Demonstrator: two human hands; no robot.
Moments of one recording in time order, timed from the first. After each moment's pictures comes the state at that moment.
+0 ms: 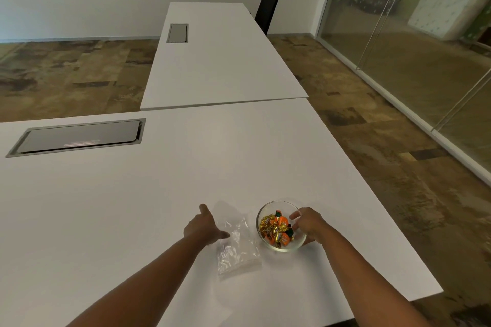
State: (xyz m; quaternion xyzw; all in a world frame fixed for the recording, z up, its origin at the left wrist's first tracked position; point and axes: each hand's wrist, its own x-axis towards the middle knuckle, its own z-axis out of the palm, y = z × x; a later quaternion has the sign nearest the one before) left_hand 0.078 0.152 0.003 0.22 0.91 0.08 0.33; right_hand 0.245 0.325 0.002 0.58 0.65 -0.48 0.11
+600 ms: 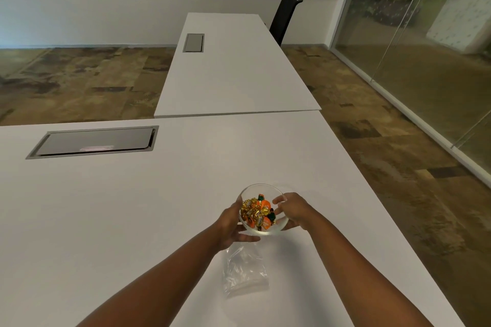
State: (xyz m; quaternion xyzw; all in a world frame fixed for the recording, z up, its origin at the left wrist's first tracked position) left_hand 0.084 0.189 0.033 0.03 0.59 0.56 0.59; right_hand 0.172 0.325 0.046 0.51 0.66 -0.55 0.07
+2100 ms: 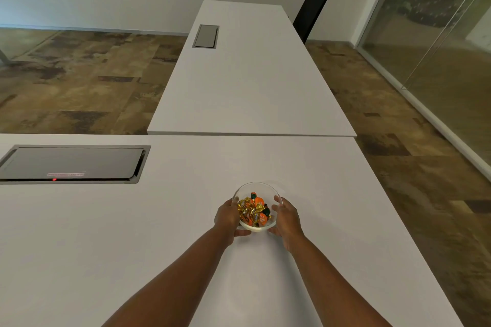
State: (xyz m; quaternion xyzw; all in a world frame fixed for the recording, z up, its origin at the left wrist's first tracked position) left_hand -0.068 0.327 -0.012 -0.10 0.70 0.57 0.42; right_hand 0.009 0.421 -0.023 0.55 0.55 -0.62 -0.10
